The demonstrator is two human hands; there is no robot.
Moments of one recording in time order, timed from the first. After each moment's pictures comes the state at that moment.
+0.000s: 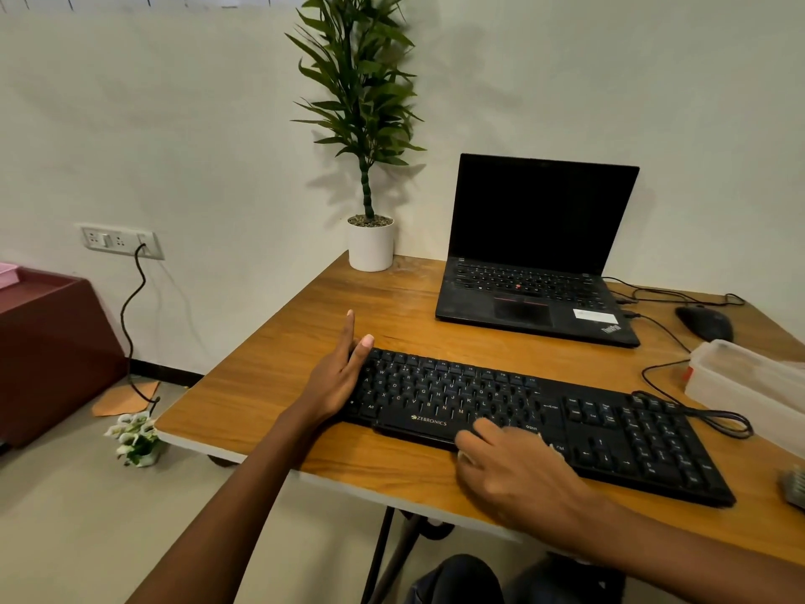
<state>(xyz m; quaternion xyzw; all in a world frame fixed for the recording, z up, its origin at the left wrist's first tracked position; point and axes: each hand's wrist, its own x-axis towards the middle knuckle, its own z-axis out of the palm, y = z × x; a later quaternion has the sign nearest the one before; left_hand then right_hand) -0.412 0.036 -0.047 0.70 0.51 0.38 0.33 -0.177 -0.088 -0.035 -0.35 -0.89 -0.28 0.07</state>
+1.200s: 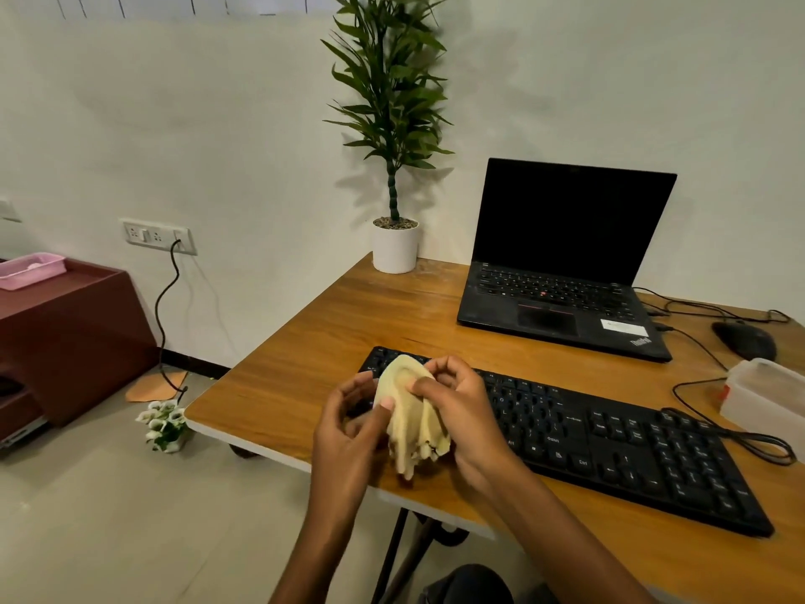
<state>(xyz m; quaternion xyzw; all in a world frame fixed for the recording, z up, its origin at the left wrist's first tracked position) -0.381 -0.096 -0.019 0.41 0.48 0.64 0.44 -0.268 -0.058 0.004 -0.48 -0.49 0.51 0.52</state>
